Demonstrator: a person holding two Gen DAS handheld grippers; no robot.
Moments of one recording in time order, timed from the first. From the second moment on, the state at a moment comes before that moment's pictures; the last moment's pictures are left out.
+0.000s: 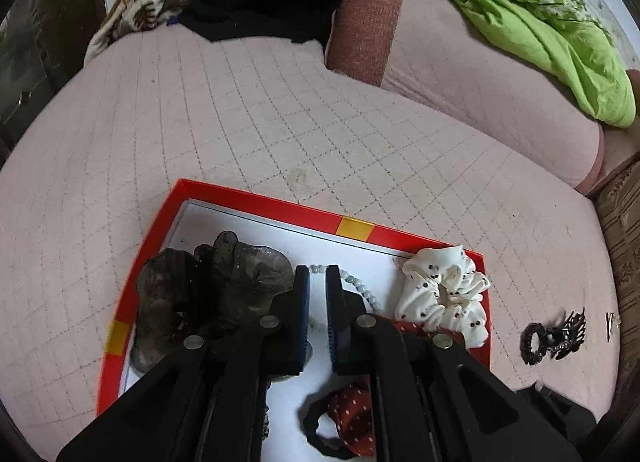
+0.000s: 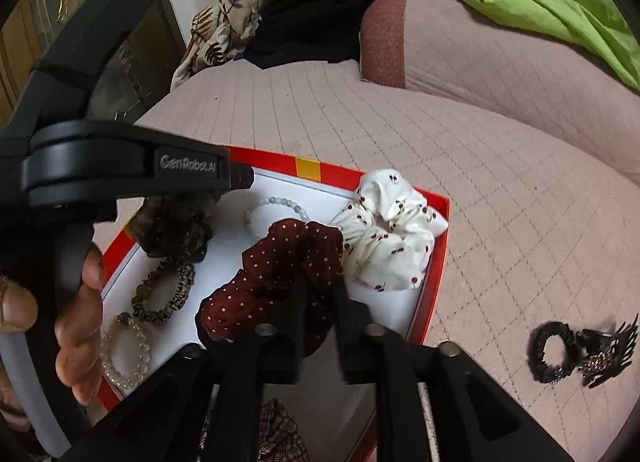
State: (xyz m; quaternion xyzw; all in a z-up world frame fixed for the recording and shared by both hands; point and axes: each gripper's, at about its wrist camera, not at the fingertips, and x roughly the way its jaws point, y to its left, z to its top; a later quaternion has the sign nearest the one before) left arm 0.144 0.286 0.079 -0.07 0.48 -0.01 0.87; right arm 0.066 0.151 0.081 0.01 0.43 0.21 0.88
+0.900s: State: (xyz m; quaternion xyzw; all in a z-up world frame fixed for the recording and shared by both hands) left arm -0.093 0.201 0.150 -0.03 0.41 0.07 0.91; right arm -0.110 0.003 0.116 0.03 0.41 0.10 0.90
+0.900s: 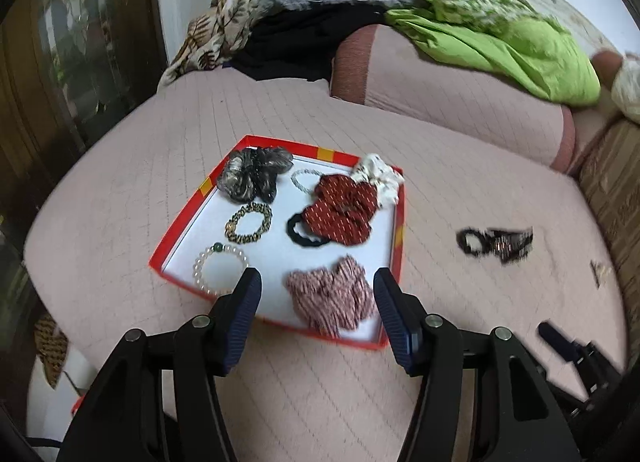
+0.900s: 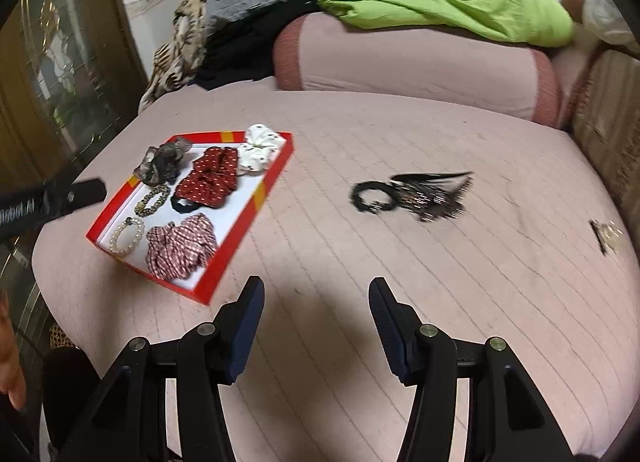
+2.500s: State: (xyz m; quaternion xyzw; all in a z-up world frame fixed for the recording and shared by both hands) left arm -0.131 0.134 0.132 0.04 0.43 0.01 0.90; right arm -0.136 -0.043 0.102 0.06 0.43 0.02 0.90
